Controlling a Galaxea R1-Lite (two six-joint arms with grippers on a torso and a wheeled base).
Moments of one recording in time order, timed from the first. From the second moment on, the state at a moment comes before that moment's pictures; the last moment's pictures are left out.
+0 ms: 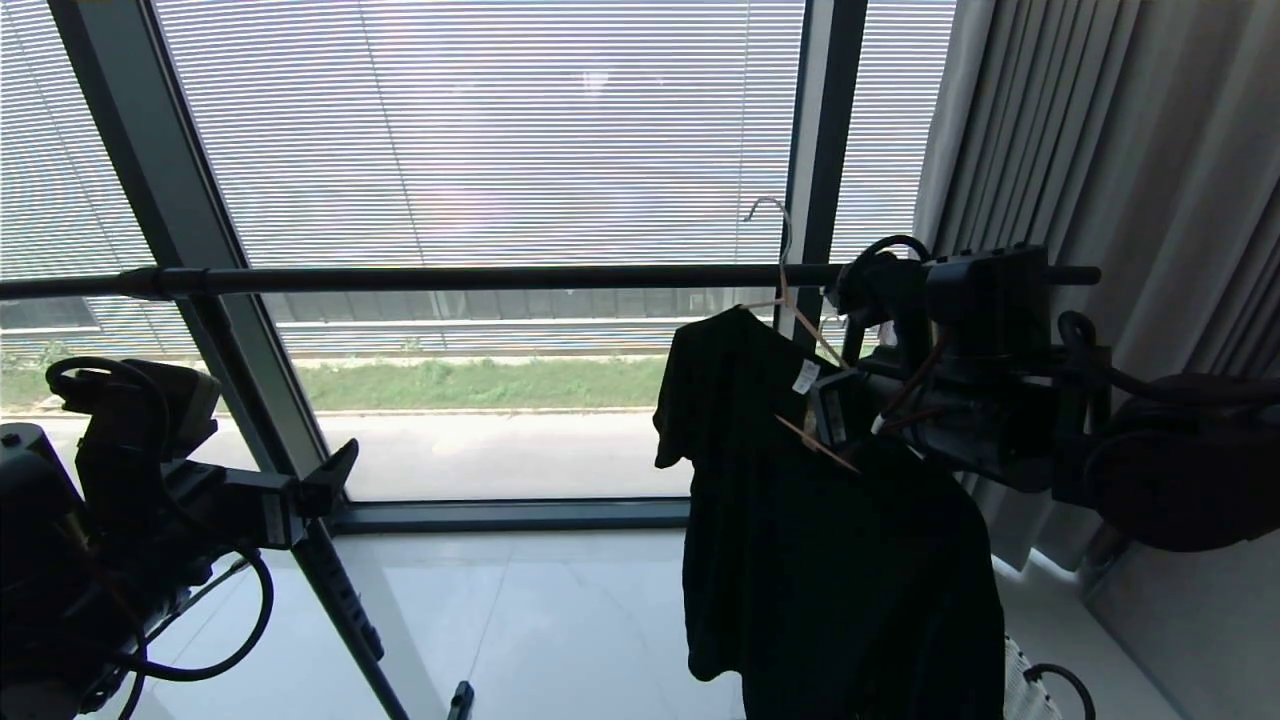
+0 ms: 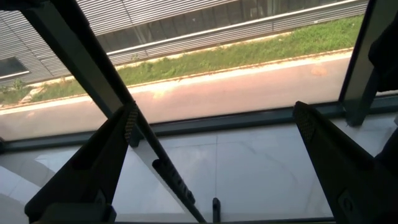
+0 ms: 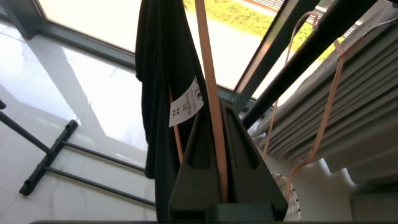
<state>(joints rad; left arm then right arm) -0.05 1.43 -0.26 -1.04 0.12 0.27 0.71 1.78 -1.12 -0.34 -0.32 -0.01</state>
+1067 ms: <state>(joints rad) -0.05 1.43 -0.26 -1.04 0.12 0.27 0.71 1.89 -1.15 -0.33 -0.31 -0.01</state>
